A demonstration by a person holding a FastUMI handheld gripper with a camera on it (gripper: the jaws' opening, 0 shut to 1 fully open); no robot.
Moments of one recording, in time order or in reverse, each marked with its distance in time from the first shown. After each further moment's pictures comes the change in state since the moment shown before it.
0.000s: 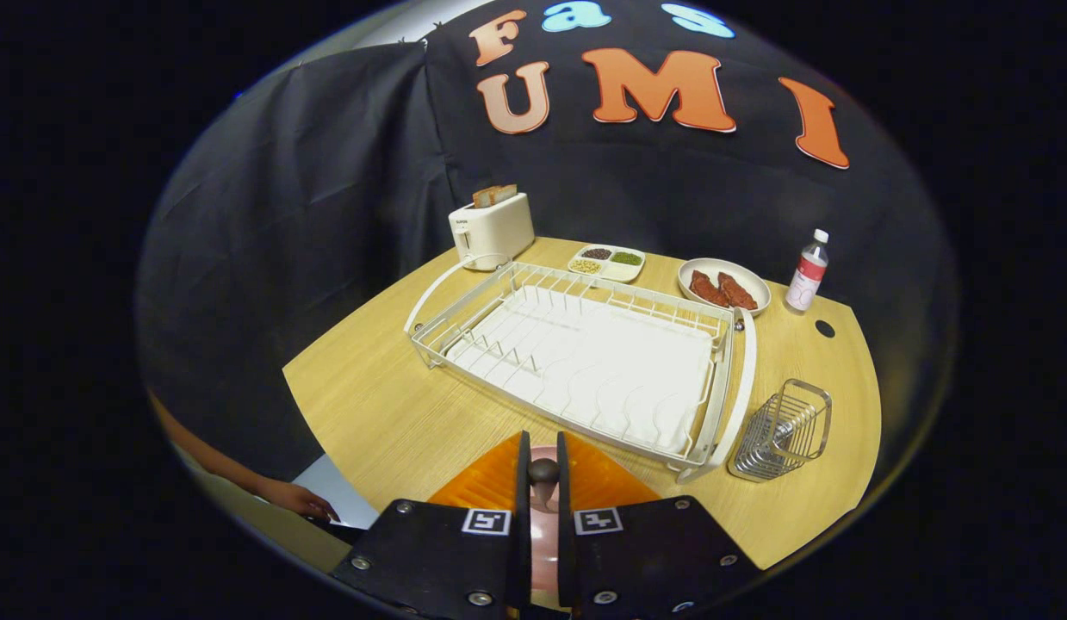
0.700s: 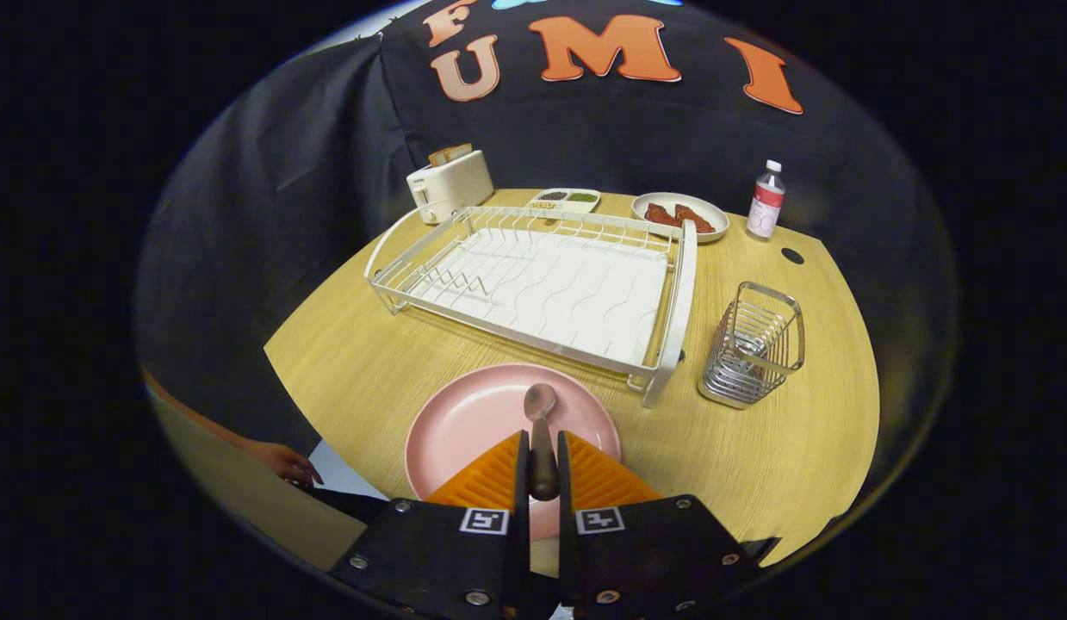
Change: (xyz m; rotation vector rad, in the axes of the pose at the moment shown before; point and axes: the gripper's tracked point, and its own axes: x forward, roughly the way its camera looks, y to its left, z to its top) arm -0.015 -0.033 -0.075 0.064 0.167 -0.058
